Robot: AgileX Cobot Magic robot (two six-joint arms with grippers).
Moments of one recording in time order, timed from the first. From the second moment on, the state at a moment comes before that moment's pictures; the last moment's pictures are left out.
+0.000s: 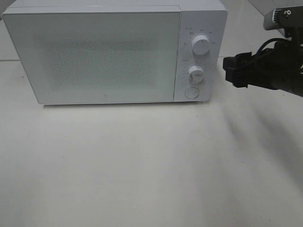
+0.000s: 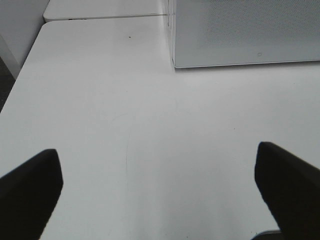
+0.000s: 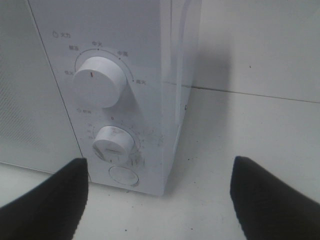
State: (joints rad) left arm 0.04 0.00 -0.50 -0.08 1.05 0.10; right arm 0.30 1.41 -0.50 0.15 -0.54 -0.11
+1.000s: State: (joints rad) left arm 0.04 0.00 -0.50 -0.09 1.05 0.10; right arm 0.68 1.73 -0.50 0.69 -1.09 -0.32
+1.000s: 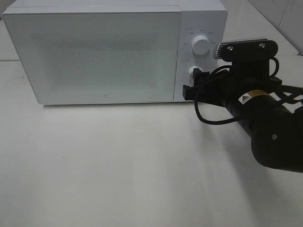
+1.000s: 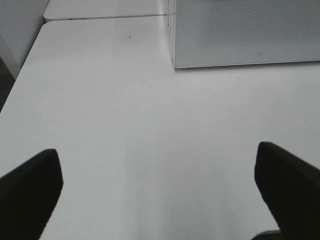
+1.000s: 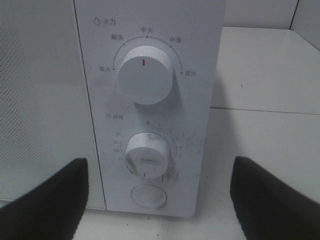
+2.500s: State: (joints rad) left arm 0.04 0.00 -0.50 -0.09 1.05 0.10; right arm 0.63 2.04 -0.77 0.68 -1.15 -0.26
